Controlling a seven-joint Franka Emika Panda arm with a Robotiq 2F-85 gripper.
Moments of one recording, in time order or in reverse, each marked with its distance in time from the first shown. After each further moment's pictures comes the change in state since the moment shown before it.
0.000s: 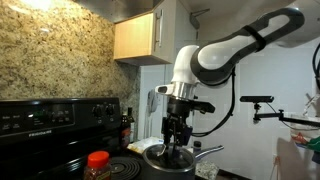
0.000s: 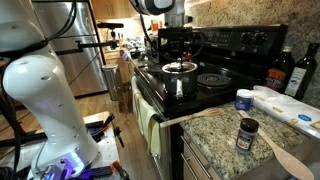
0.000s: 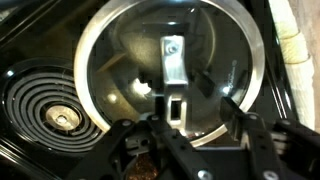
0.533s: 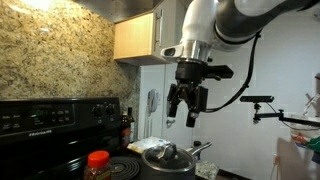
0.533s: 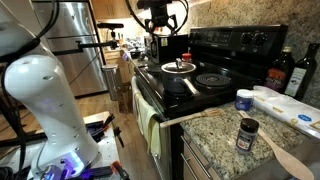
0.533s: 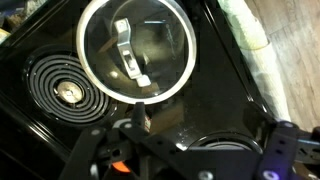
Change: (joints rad) arm 0.027 -0.183 0.103 0.092 -0.114 -0.246 0.245
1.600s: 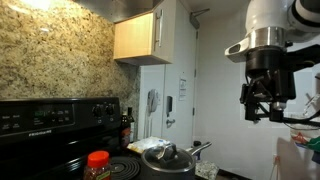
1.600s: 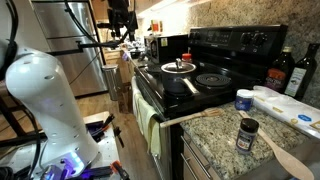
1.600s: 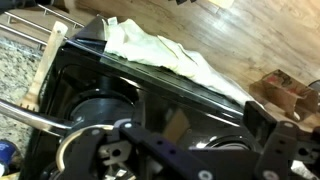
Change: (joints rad) arm 0.020 -0.569 -0.074 -0.328 0.143 -0.309 0.464
